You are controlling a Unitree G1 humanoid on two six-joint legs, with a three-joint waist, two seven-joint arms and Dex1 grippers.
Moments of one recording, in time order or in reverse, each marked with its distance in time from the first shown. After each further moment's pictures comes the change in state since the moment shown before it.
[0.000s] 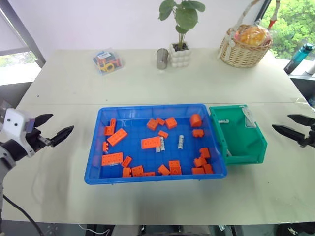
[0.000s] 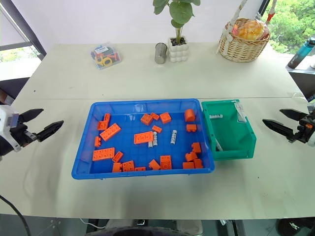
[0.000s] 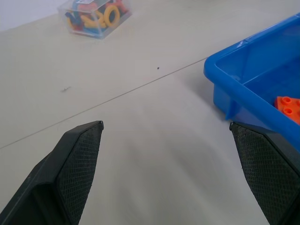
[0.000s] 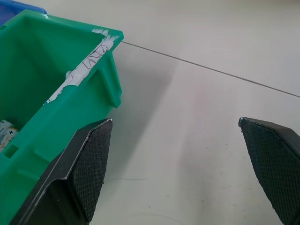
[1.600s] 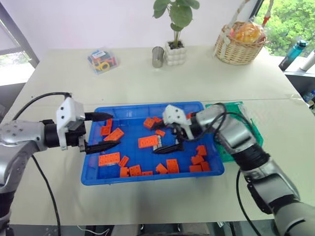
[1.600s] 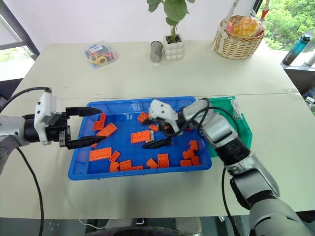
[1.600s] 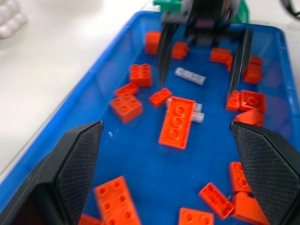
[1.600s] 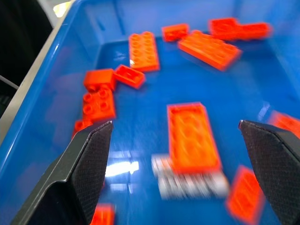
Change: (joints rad) left arm -0.218 0.136 -0.306 -0.314 -0.168 0.175 -0.283; right arm -0.505 0.568 0.896 -0.553 -0.212 0.271 0.064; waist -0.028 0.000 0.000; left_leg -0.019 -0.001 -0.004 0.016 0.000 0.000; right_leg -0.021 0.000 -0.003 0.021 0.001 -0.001
